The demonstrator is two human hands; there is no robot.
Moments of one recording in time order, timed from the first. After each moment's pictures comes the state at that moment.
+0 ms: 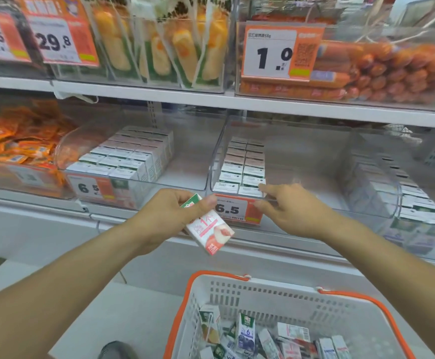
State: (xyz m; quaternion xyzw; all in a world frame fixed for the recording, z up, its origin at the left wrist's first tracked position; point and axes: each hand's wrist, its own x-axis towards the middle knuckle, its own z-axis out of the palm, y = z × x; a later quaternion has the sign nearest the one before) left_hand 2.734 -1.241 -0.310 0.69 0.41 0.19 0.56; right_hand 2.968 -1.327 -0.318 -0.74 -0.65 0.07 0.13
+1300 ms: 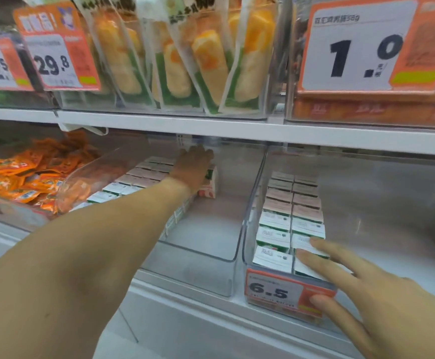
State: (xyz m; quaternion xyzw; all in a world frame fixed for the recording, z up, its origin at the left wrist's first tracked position) left_hand 2.826 -0.957 -0.334 0.88 0.44 0.09 -0.14; right_hand 2.985 -1.305 -0.348 -0.76 -0.64 0.03 0.06
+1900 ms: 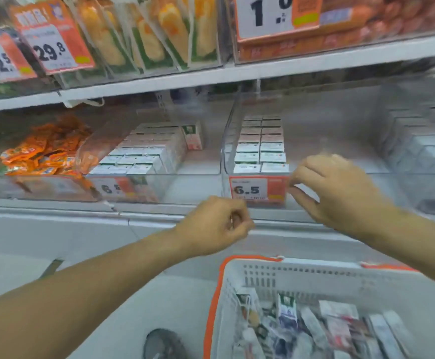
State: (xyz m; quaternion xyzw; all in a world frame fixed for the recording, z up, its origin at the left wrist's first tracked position) left_hand 2.754 -1.236 -0.367 0.94 0.24 0.13 0.21; right_hand 2.974 -1.355 -0.356 -0.62 -0.70 -0.26 0.23
